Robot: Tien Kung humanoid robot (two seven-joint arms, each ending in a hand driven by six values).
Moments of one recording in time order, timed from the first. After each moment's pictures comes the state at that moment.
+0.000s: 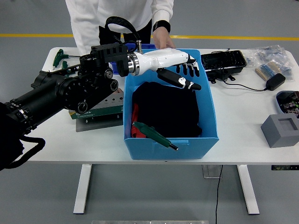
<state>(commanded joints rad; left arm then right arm) -1.18 0.04 -0.45 -0.70 1.61 -0.13 -0.41 0.13 -0.17 0.40 0.19 -0.20 -0.24 -0.12</state>
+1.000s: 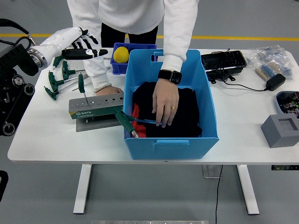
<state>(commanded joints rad) -0.63 0.28 -1.43 -1.11 2.11 -0.28 0.00 0.12 -0.15 0.39 0.18 -0.16 -0.25 -0.11</state>
